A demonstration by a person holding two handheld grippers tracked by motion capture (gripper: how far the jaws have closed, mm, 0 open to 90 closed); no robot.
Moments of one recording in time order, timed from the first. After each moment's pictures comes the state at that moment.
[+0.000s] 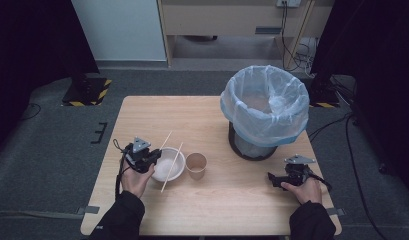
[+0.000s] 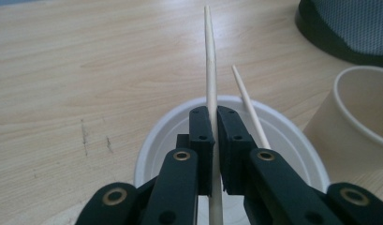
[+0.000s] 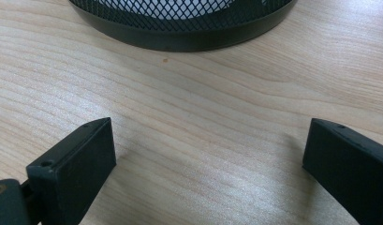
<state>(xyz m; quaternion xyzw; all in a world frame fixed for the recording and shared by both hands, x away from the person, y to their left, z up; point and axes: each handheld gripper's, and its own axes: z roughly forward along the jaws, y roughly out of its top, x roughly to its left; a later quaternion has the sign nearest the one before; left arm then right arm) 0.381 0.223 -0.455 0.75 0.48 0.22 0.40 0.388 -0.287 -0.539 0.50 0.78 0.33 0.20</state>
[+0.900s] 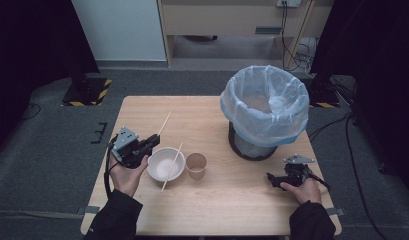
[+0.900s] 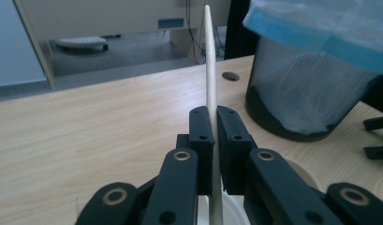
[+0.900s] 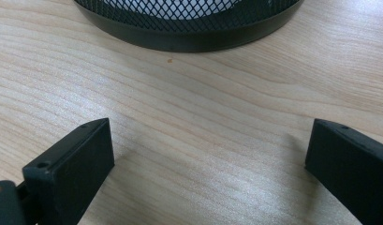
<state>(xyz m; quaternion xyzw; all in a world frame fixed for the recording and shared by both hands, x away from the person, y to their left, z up) 0.356 0.220 -0.383 0.70 0.43 0.24 0.52 0.389 -0.286 -0.539 0.49 0.78 0.33 0.20</state>
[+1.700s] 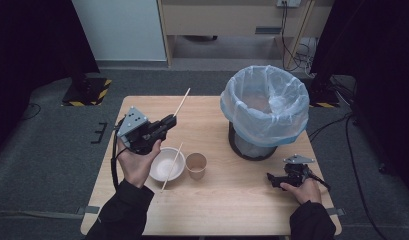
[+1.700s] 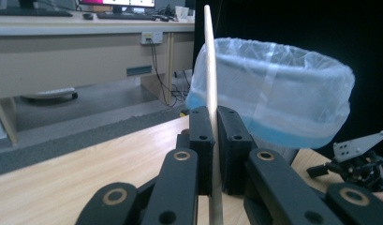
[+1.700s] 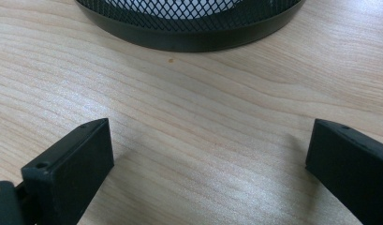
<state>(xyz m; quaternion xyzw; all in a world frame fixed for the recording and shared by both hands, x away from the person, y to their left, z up) 0.360 0.172 -0.309 0.69 0.36 0.25 0.58 0.389 -0.286 -0.539 0.49 0.78 0.33 0.20</state>
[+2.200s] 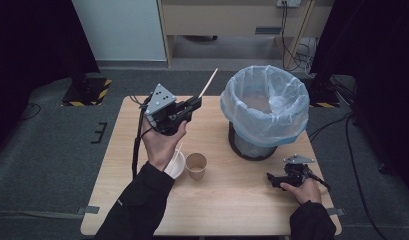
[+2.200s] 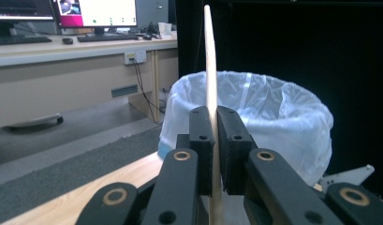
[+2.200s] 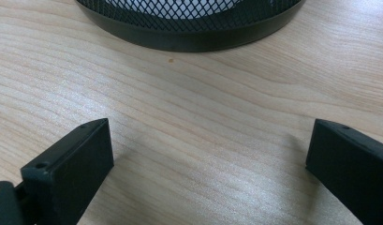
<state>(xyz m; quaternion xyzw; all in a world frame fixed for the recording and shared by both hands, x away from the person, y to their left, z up) 0.386 0.115 -0.271 0.69 0.32 0.25 0.60 0.389 -0.286 -0.539 0.49 0.78 0.33 0.20</state>
